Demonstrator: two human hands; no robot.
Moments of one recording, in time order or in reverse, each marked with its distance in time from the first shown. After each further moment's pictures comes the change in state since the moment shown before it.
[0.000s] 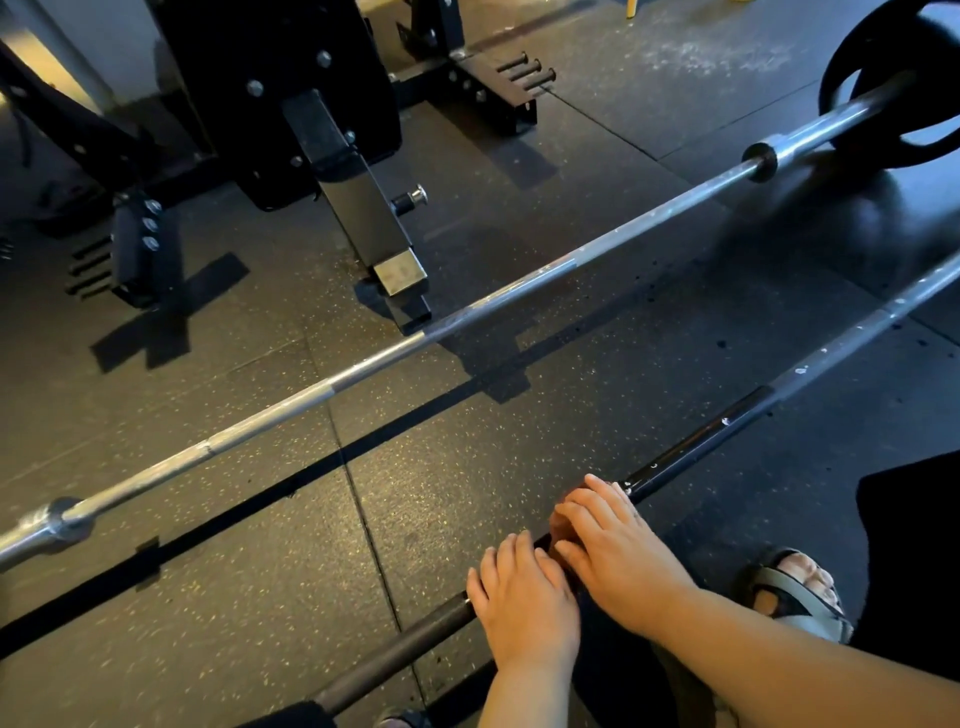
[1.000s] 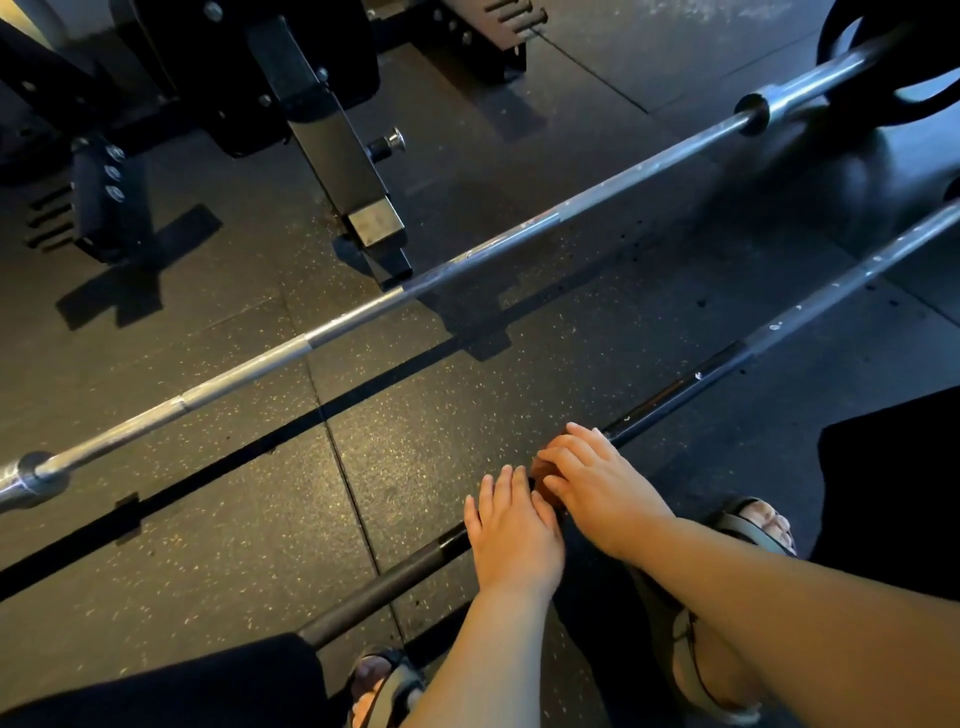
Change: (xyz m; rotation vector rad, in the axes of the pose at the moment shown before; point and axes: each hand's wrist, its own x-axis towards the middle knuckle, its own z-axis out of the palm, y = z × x) left_hand 0.003 0.009 0.005 0.026 -0.116 0.137; right_hand 0.004 0.011 -0.008 -0.089 0.031 -0.074
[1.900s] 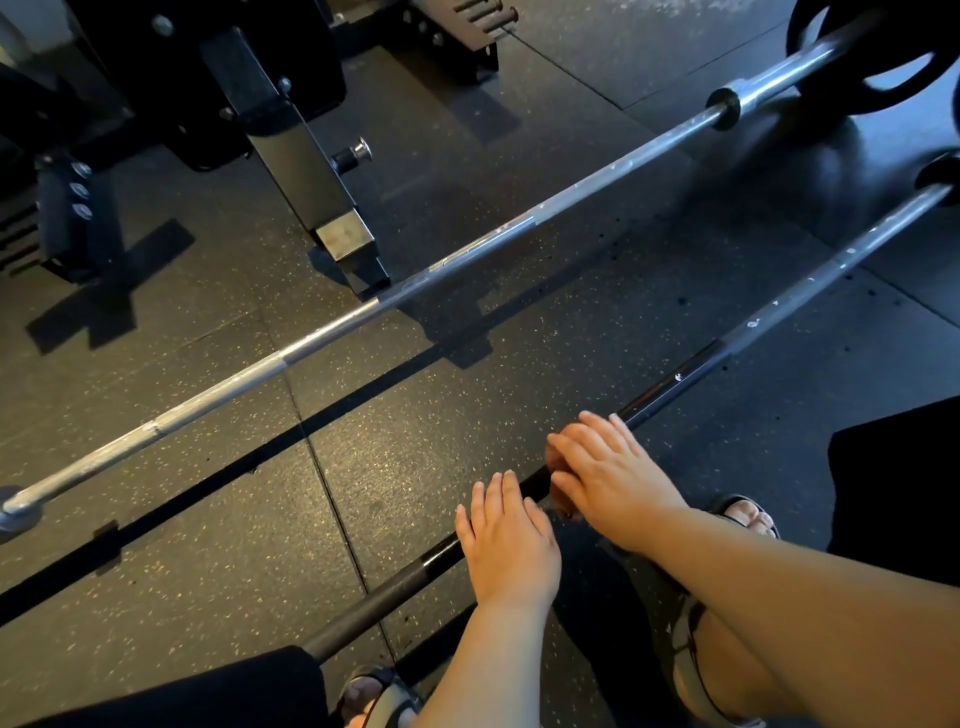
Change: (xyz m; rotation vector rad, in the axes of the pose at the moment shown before) left_hand 0.002 0.010 0.009 0.024 0.055 0.022; right_hand -0.002 0.038 -0.007 -0.064 0.031 0.056
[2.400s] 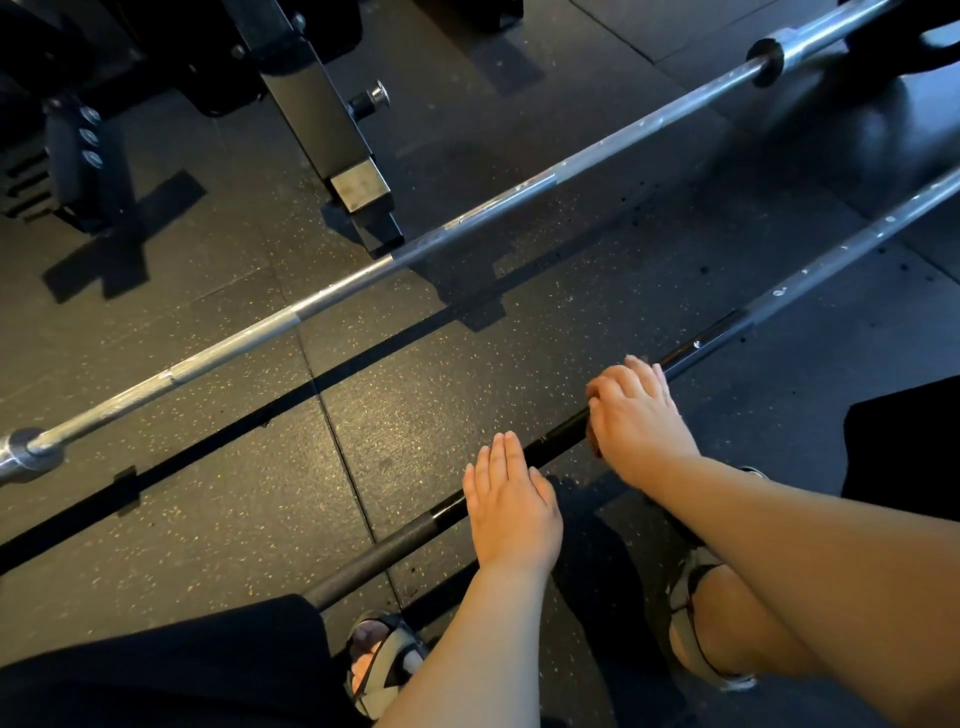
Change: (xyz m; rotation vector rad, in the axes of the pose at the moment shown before) left_hand -0.005 -0.010 0.004 -0.003 0.020 0.028; right_hand 0.013 0.009 -0.006 -0.016 0.073 0.133
